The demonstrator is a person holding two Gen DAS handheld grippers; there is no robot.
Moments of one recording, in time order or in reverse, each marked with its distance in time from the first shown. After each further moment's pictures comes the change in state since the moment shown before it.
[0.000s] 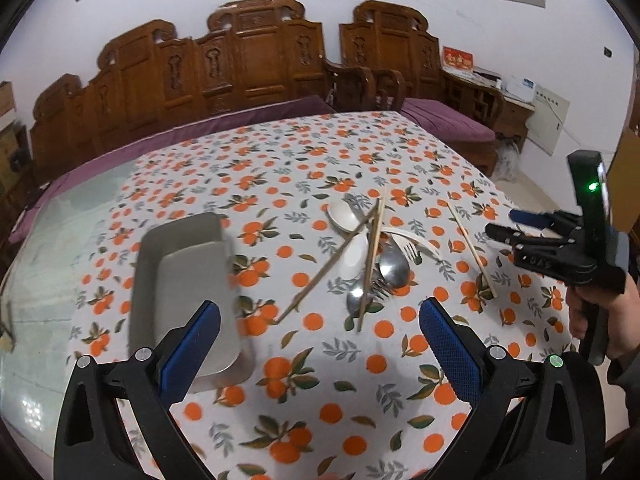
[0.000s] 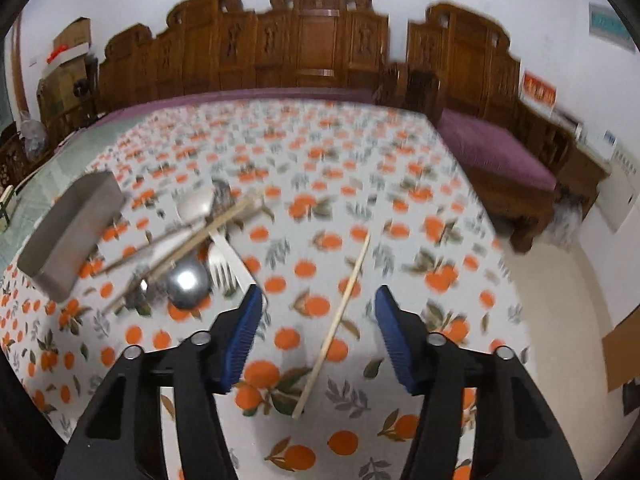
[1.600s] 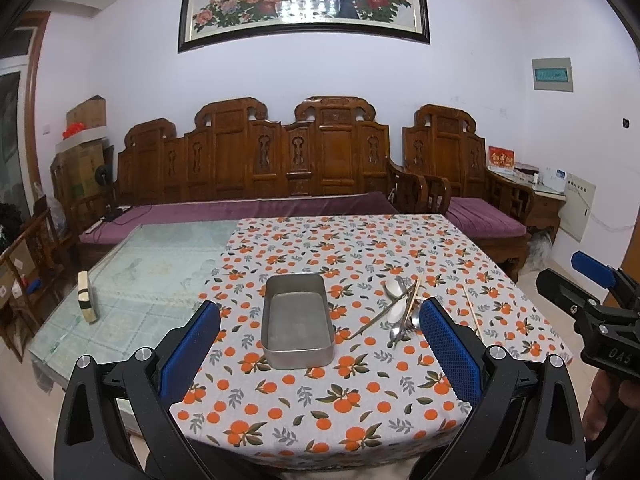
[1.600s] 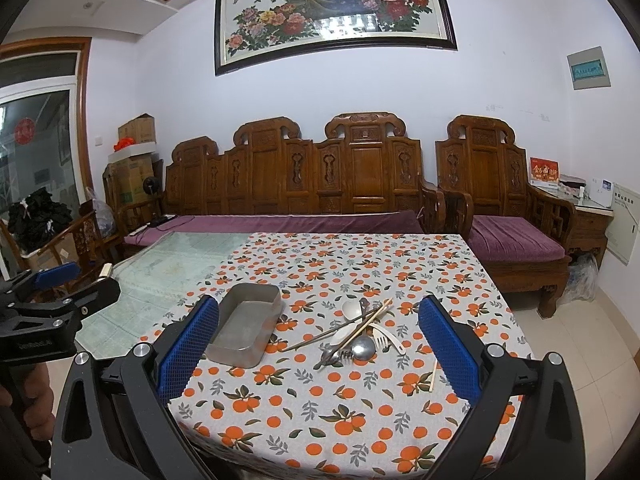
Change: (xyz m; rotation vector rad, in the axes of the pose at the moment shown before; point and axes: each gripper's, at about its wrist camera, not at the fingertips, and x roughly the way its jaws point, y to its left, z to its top) left arm -0.220 0.021 -0.049 -0.155 -0.330 0.215; right arm -0.282 0.137 -0.023 0.034 -0.454 0.150
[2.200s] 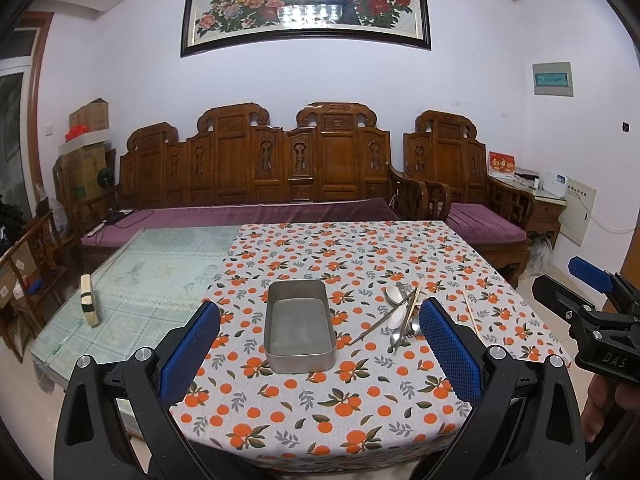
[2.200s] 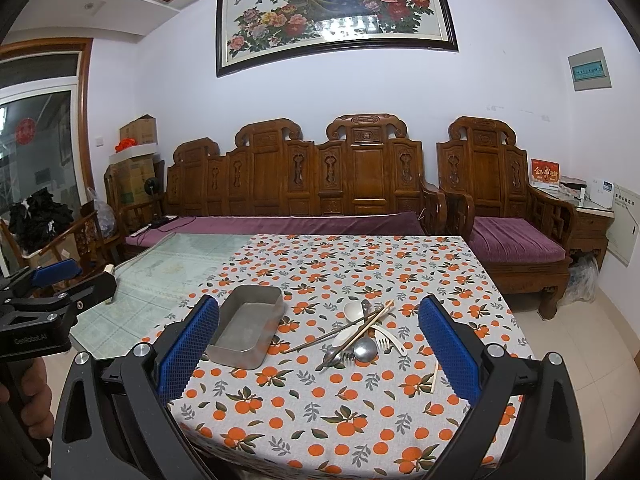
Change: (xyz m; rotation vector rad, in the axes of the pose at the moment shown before) left arm -0.010 0.004 0.005 -0.004 -0.023 0.006; right arm -0.001 0.001 -0.004 -0.002 -0.007 0.003
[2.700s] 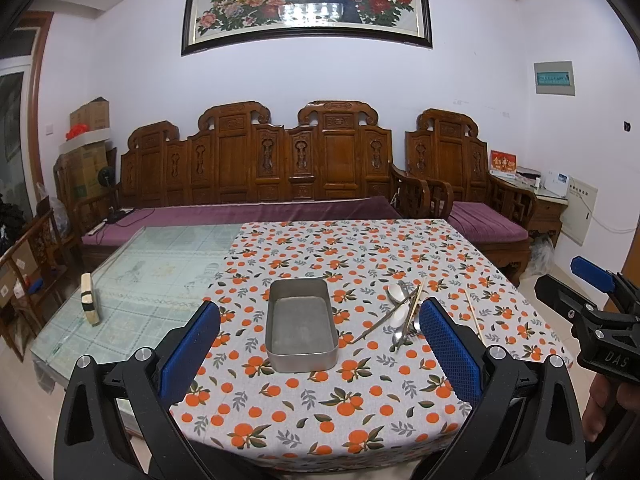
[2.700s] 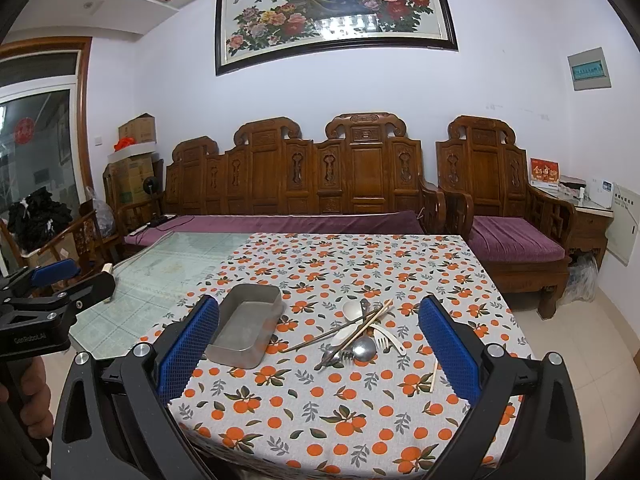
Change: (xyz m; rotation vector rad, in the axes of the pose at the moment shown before) left arm 0.001 0.002 -0.002 -0.002 0.003 0.003; right arm 0.004 -0.004 -0.006 0.002 0.002 -0.002
